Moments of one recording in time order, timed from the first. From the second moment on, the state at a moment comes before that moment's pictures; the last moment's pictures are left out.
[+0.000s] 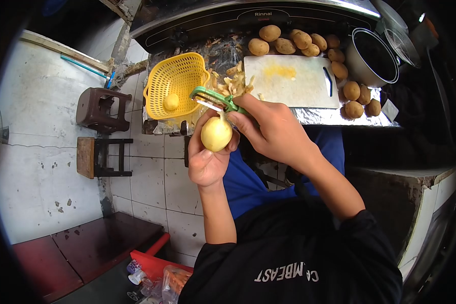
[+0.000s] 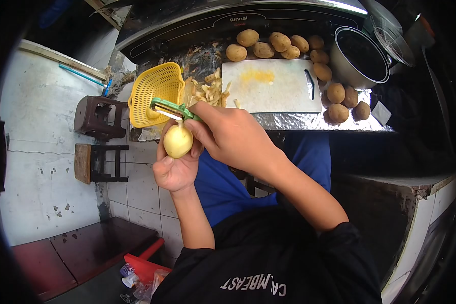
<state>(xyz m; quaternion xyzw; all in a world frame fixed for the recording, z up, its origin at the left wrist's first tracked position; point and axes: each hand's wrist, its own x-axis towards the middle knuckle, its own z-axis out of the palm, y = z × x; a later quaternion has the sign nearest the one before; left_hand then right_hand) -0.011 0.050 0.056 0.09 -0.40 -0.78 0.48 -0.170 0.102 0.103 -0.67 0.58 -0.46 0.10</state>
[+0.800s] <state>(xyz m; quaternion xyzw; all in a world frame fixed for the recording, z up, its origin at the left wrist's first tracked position) -0.015 0.024 0.035 0.15 -0.44 -0.76 0.46 -0.183 0.053 0.084 -0.39 0.48 -0.50 0.61</state>
